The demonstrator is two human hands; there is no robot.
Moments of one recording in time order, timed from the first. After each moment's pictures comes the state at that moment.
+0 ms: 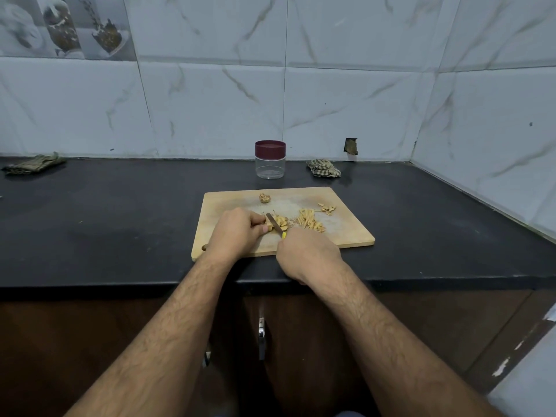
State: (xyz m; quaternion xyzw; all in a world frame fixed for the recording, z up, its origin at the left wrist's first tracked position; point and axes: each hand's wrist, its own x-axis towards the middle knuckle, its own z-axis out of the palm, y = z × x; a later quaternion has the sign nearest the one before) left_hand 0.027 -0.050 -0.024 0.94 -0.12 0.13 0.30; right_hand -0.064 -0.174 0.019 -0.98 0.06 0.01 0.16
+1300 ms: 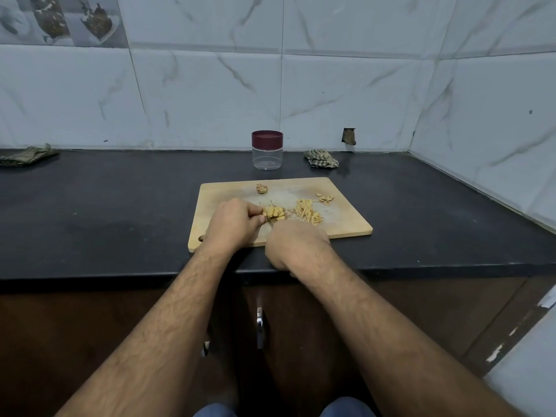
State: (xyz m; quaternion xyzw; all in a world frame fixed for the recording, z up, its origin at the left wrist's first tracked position) left_hand 0.030 -0.051 -0.030 0.93 -0.12 0.14 0.31; right_hand -0.065 -0.158 0.027 -0.99 0.04 0.07 0.07
